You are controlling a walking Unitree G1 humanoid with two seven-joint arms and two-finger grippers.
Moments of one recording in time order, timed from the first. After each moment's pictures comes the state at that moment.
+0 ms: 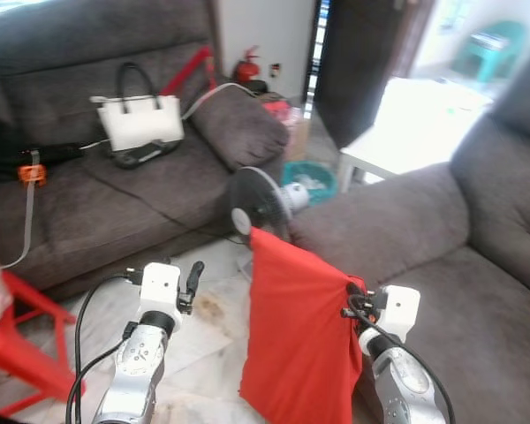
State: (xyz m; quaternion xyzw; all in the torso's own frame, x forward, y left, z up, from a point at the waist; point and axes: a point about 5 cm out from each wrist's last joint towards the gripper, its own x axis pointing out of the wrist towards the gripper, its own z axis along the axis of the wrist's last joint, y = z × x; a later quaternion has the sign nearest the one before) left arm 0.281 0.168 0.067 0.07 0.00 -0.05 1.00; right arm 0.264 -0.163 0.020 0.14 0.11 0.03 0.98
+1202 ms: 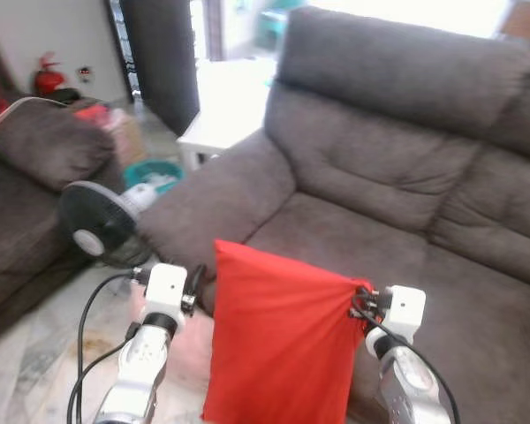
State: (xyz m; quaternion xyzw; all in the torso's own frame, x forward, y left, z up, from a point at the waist) left arm 0.281 0.169 0.065 0.10 0.01 -0.05 0.99; right arm 0.268 -0.176 0.017 0.11 0.12 -0.01 0.99
